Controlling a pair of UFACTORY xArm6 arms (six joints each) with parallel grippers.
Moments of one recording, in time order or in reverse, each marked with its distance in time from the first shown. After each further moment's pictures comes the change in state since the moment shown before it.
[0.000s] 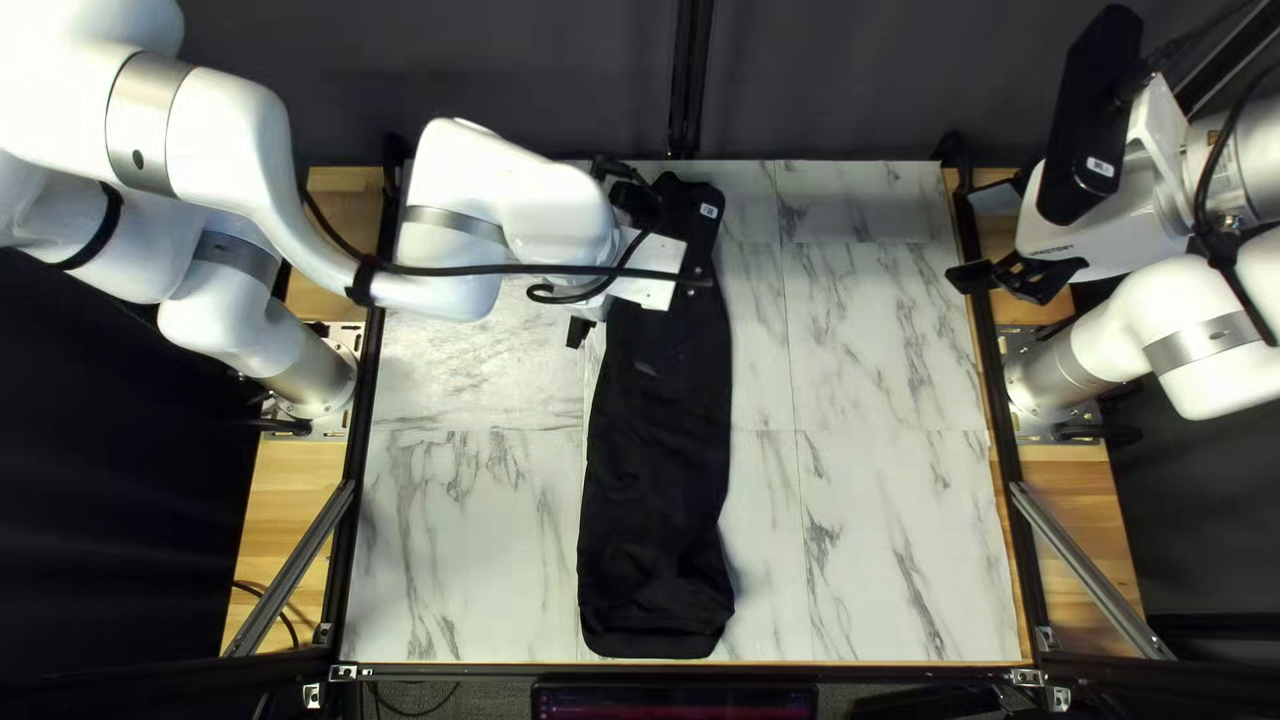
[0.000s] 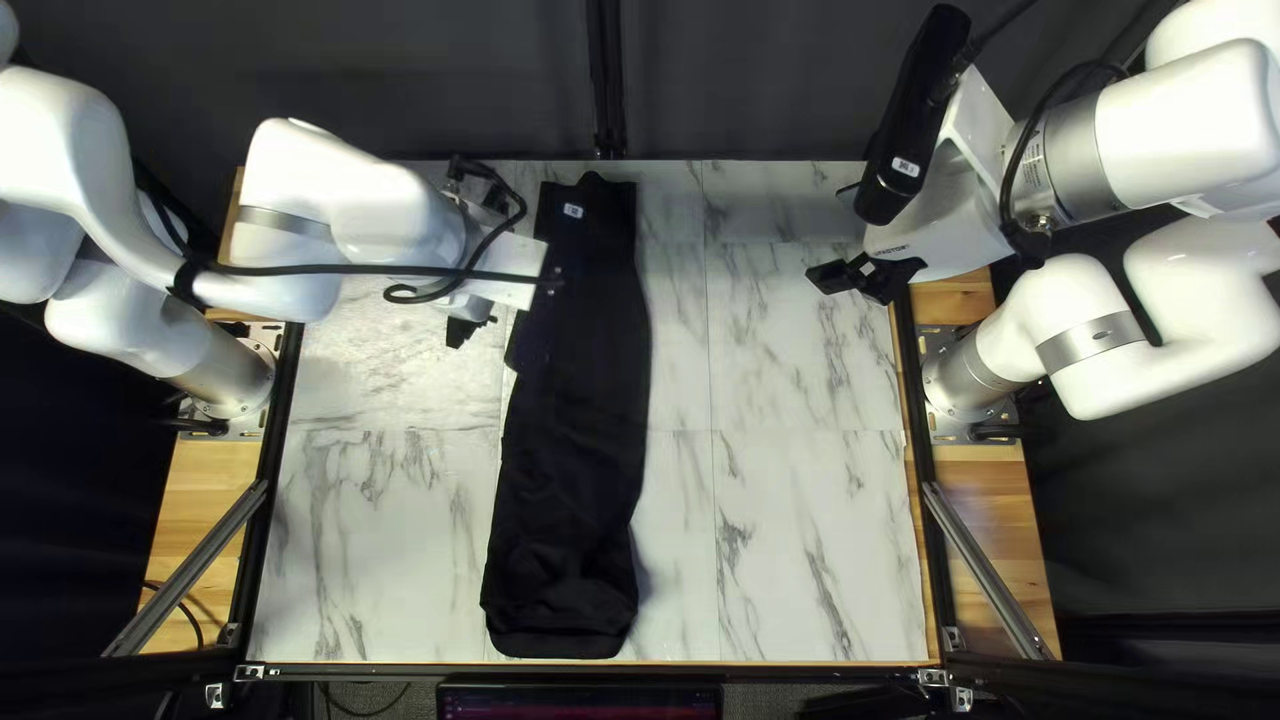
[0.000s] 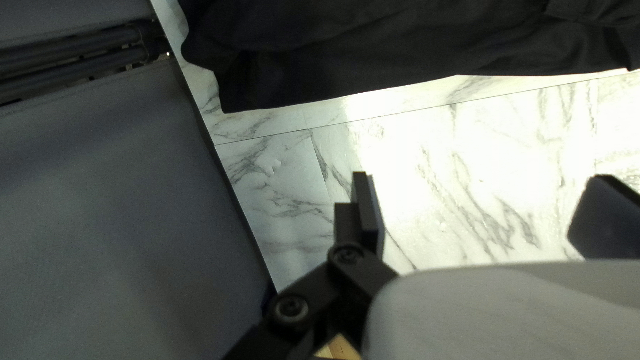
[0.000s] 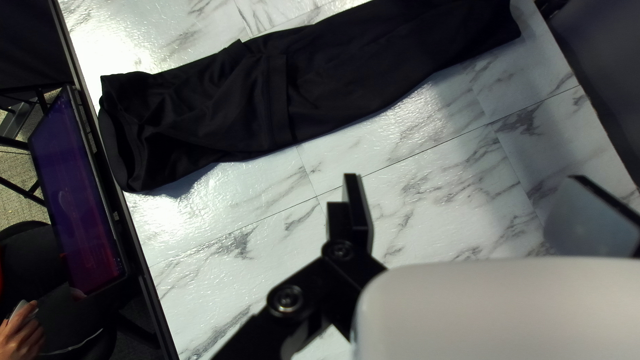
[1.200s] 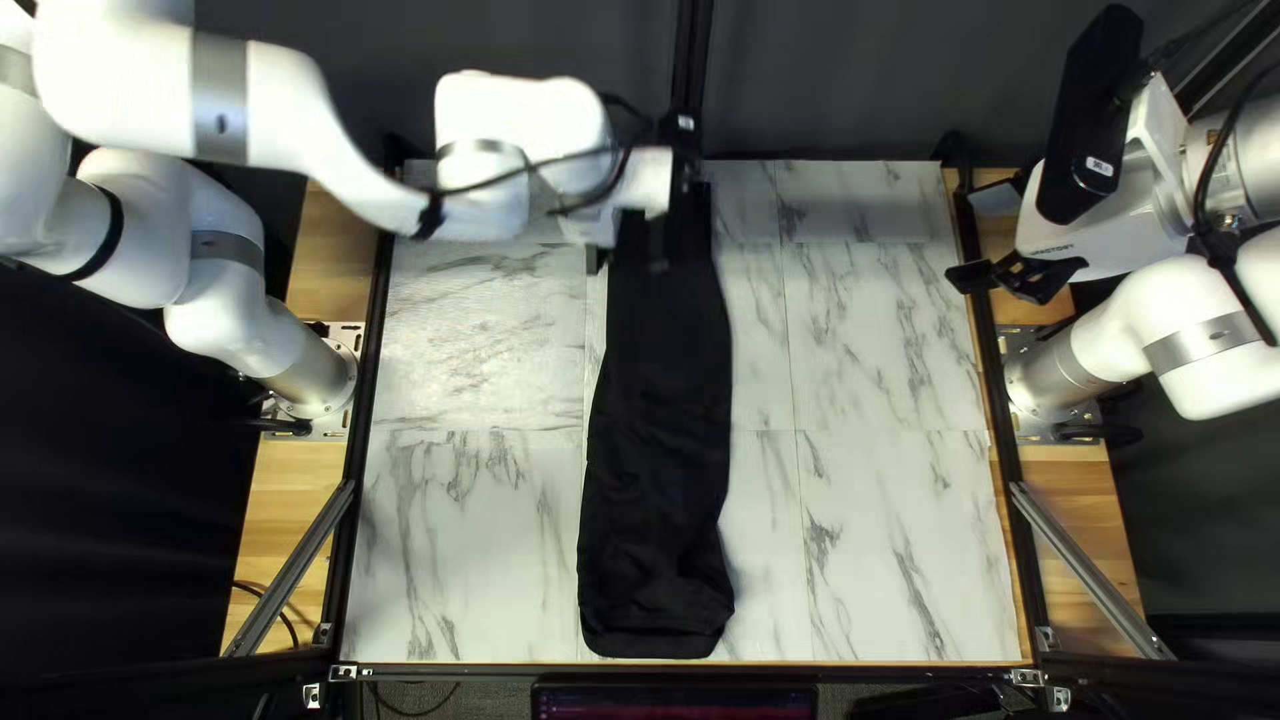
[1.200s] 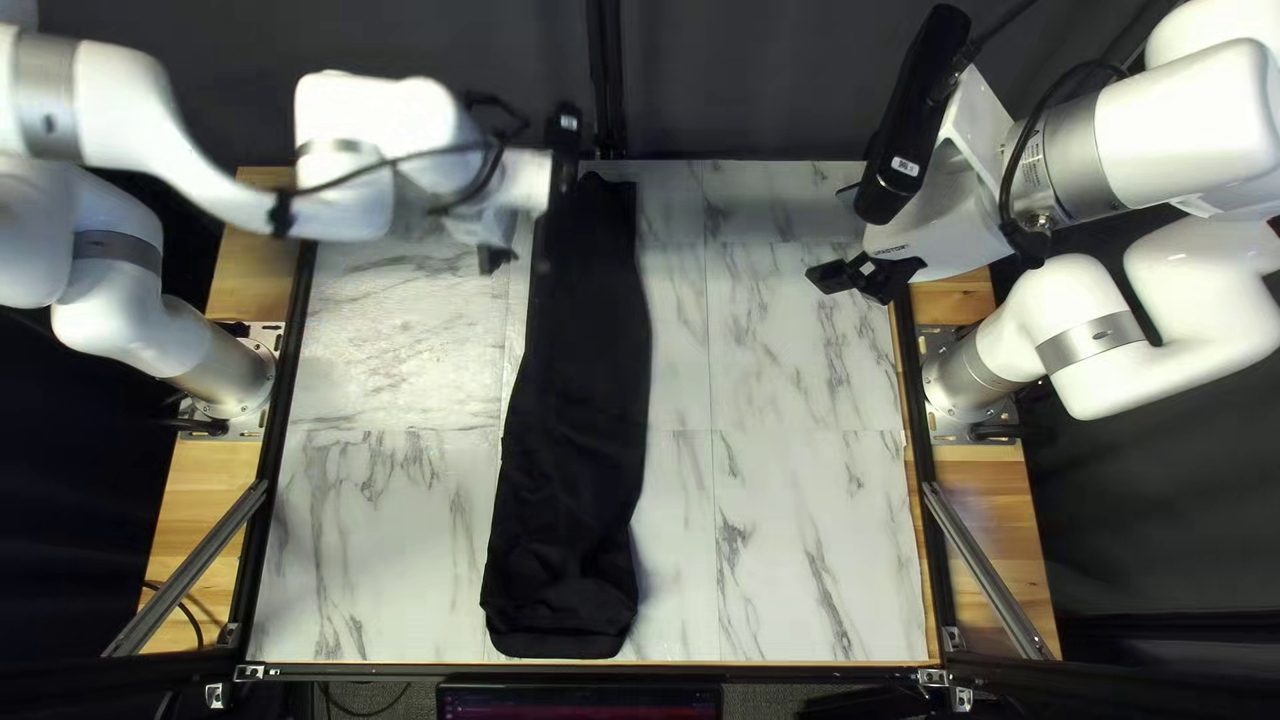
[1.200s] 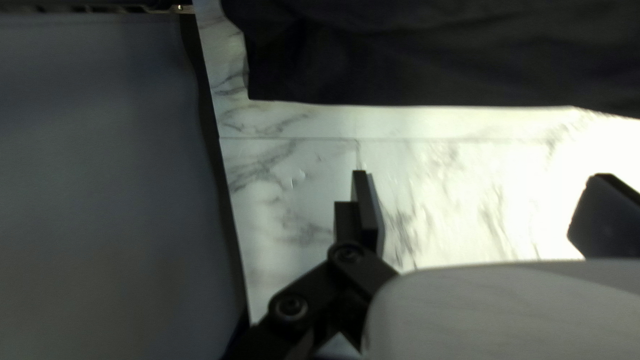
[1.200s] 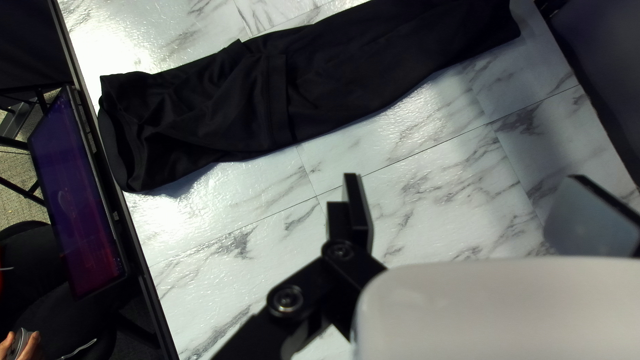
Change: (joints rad) left arm 0.555 0.199 0.153 -0.345 -0.510 0.328; right arm 0.000 0.000 0.000 0.000 0.000 0.000
